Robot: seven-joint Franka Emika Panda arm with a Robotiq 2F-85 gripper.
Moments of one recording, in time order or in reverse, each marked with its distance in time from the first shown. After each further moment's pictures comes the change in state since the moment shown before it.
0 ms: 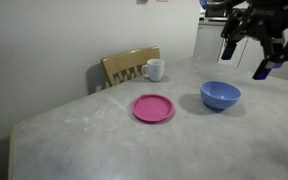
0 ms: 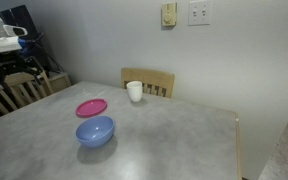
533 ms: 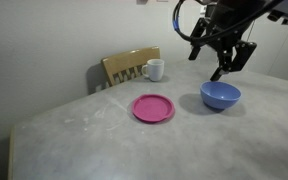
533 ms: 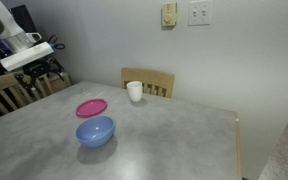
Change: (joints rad) arm -0.049 0.185 -0.001 0.046 -0.129 0.328 -0.174
